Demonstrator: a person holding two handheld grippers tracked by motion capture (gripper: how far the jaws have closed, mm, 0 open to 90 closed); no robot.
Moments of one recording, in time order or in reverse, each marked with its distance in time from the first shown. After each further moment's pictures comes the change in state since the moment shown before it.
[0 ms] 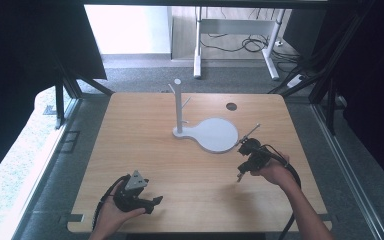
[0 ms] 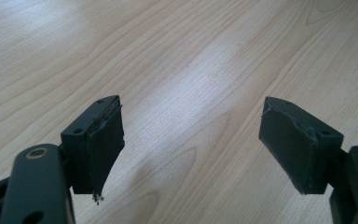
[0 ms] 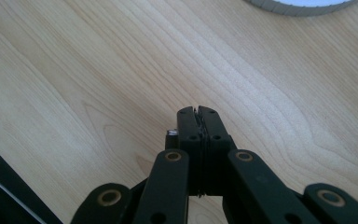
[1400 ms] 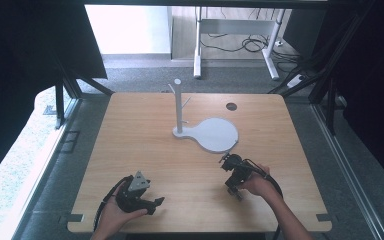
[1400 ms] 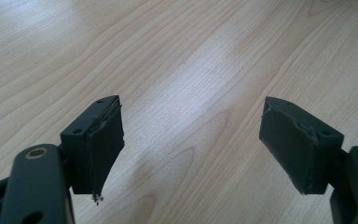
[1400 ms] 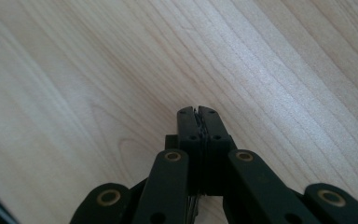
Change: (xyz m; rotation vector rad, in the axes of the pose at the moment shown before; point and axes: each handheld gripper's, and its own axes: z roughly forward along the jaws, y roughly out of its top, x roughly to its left) left arm -0.003 0.000 0.006 0.024 0.006 0.024; right arm 0.030 0.000 0.066 0.094 0.048 -0.057
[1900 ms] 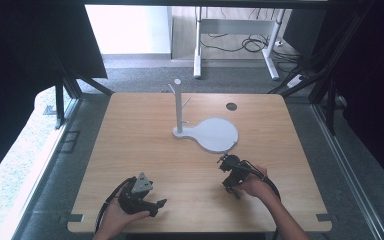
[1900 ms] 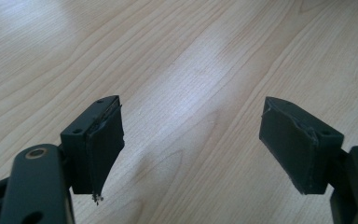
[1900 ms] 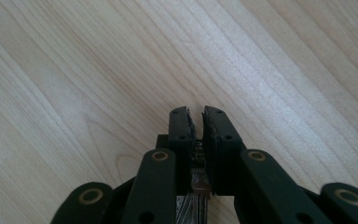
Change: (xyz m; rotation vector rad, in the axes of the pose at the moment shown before) left arm -0.007 0.003 0.002 0.007 -0.008 0.026; right arm 0.004 0.002 0.006 -0.031 -0.037 -0.003
